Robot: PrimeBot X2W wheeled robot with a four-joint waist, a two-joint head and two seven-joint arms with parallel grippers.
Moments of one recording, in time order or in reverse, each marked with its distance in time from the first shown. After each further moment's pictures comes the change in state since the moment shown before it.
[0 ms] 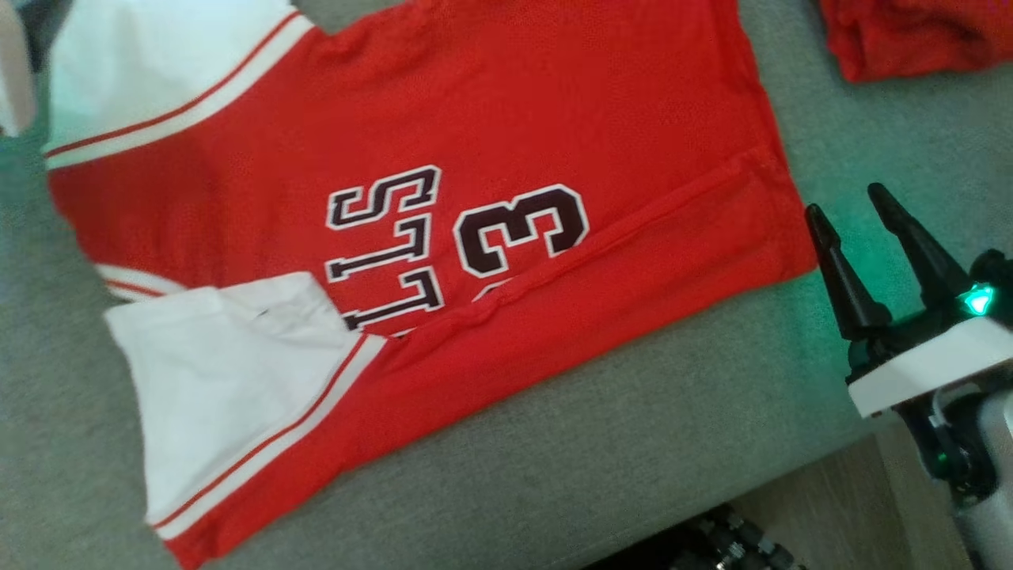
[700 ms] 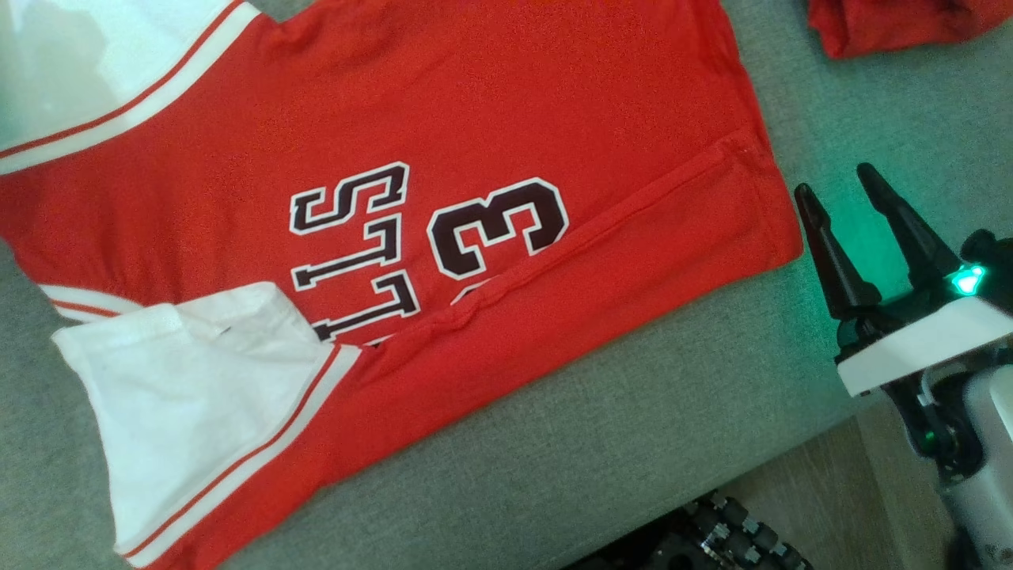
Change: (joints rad) left arm -0.089 0.072 -0.118 0.080 -0.078 -0.007 -0.029; right arm -0.066 0.010 0.039 0.060 0.021 0.000 -0.035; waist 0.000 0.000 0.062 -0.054
